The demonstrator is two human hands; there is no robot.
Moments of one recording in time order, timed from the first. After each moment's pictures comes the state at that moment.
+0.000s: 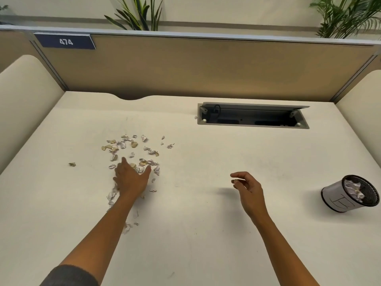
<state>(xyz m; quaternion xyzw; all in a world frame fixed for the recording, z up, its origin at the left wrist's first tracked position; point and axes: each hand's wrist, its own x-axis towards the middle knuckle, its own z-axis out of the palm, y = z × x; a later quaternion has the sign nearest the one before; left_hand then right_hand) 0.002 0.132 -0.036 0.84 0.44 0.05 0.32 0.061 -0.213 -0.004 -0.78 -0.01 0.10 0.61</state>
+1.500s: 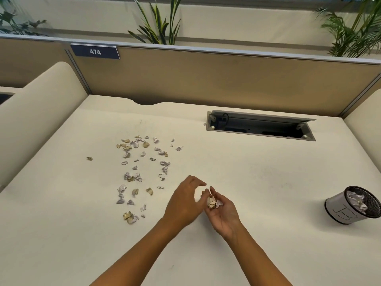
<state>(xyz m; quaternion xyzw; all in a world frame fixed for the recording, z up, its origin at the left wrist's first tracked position) -0.045 -0.023 0.032 0.91 0.10 0.12 0.39 0.005 -0.148 0.014 -0.23 0.32 0.36 0.84</state>
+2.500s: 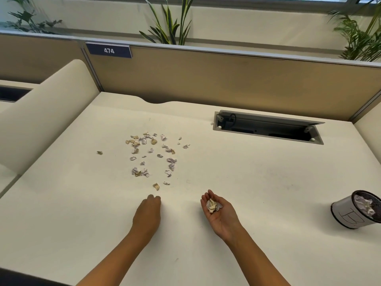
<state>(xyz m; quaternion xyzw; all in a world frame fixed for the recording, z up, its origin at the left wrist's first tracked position) -0.120 0.054 -0.013 0.95 0.27 -0.08 0.14 -0.013 -0.143 0.012 -0.28 0.31 0.38 0.82</state>
